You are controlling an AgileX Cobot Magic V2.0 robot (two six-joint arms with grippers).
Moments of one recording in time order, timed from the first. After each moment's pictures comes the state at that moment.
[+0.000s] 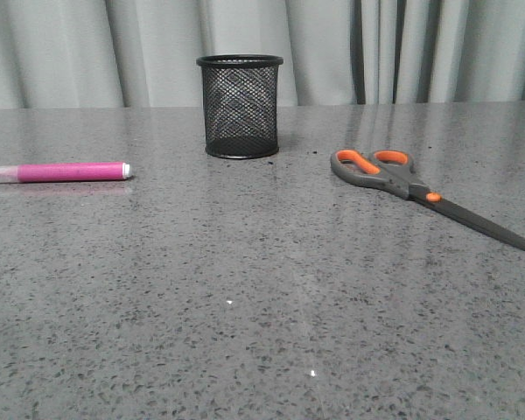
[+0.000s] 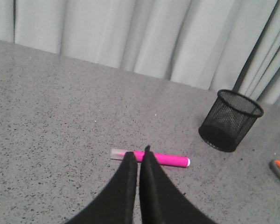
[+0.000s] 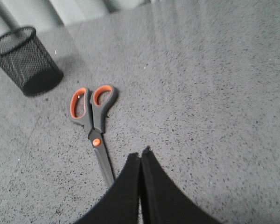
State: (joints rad) left arm -0.01 0.33 -0.44 -0.39 0.42 0.13; right arm -0.02 0.48 -0.46 0.42 0.50 -0.18
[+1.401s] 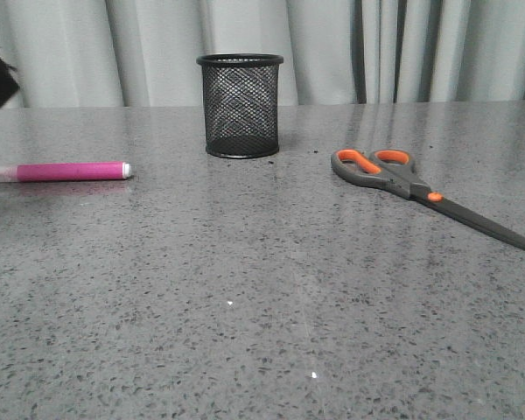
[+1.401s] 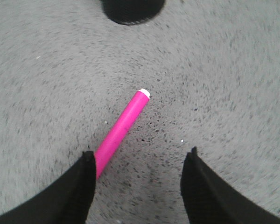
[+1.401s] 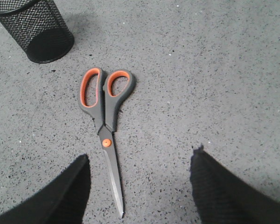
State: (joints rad) left arm -0.01 1.40 -1.08 -0.70 0.94 1.44; right arm 0.04 0.82 -0.71 0.41 0.60 -0.31
